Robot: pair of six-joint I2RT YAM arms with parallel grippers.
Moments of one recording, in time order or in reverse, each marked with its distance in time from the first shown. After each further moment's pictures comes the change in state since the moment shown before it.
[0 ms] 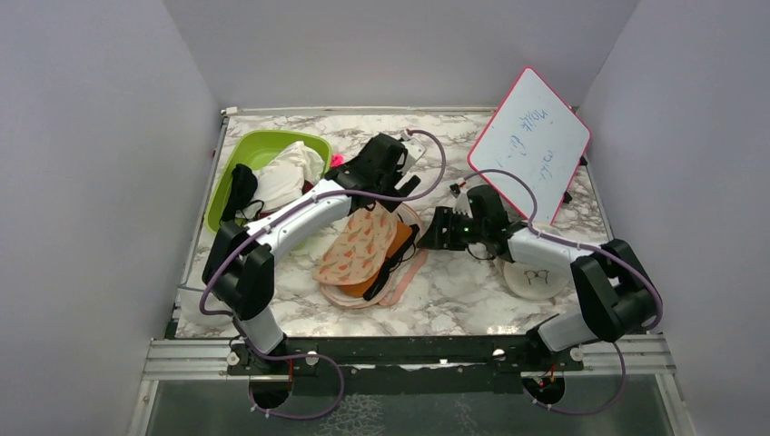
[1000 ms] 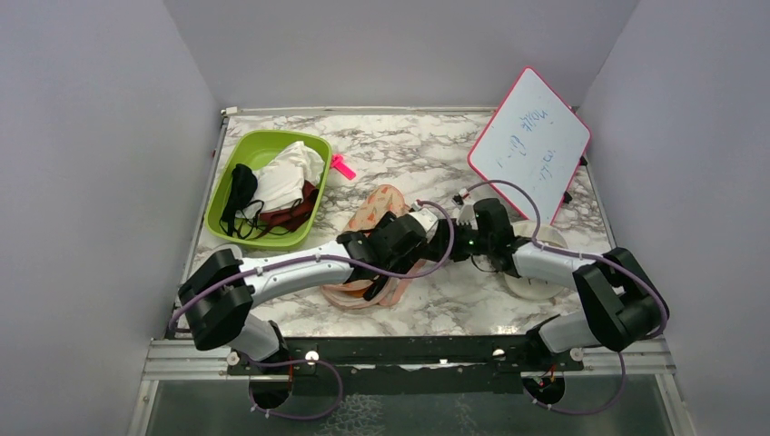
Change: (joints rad) left arm -0.369 -0.230 -0.416 0.084 -0.071 -0.349; right arm 0.000 -0.039 -0.135 0.169 -0.021 -0.051
